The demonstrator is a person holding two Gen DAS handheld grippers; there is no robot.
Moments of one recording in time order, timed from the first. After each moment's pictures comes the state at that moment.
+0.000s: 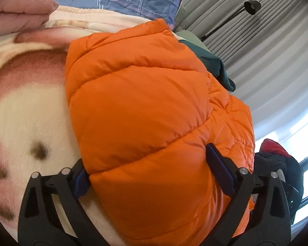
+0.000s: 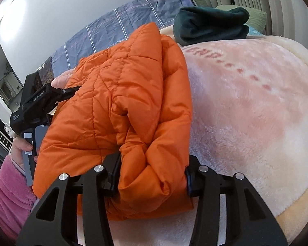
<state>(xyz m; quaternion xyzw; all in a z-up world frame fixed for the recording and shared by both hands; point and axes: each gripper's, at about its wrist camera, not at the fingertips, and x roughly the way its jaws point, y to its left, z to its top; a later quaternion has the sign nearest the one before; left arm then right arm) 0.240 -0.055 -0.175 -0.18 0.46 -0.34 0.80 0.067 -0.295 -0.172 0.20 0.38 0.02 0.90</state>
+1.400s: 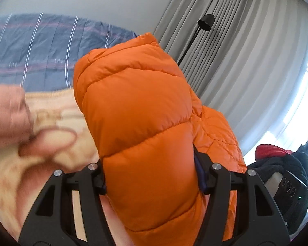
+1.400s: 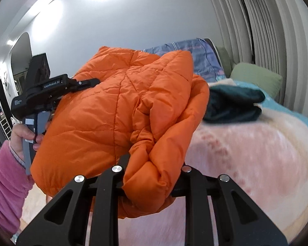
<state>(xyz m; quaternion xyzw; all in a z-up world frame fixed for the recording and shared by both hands) 0.228 -0.076 0.000 -0.10 0.30 -0.38 0.87 0.086 -0.300 -0.052 0.12 0.23 0.06 0.96</state>
